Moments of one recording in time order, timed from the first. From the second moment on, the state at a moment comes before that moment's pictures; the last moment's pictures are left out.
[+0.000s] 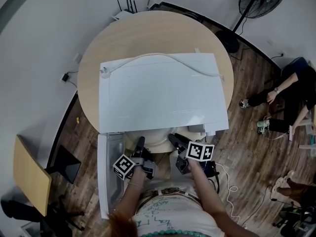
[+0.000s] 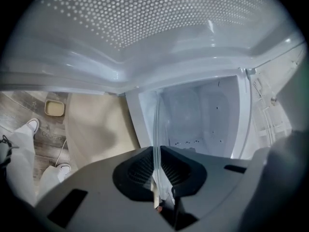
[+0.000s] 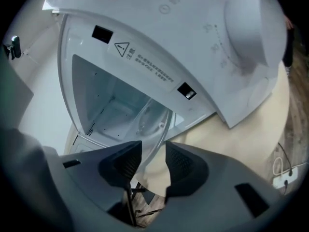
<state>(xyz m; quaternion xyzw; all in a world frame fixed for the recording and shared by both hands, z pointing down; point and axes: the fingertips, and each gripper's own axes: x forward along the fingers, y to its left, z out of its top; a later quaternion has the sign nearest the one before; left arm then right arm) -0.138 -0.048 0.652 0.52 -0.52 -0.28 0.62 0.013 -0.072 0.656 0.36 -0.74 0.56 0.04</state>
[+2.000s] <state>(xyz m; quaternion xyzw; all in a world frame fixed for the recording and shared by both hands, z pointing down) -0.170 -0.040 0.670 0.57 -0.60 -0.20 0.52 0.030 -0.082 0.672 0.34 -0.67 0.66 -0.07</state>
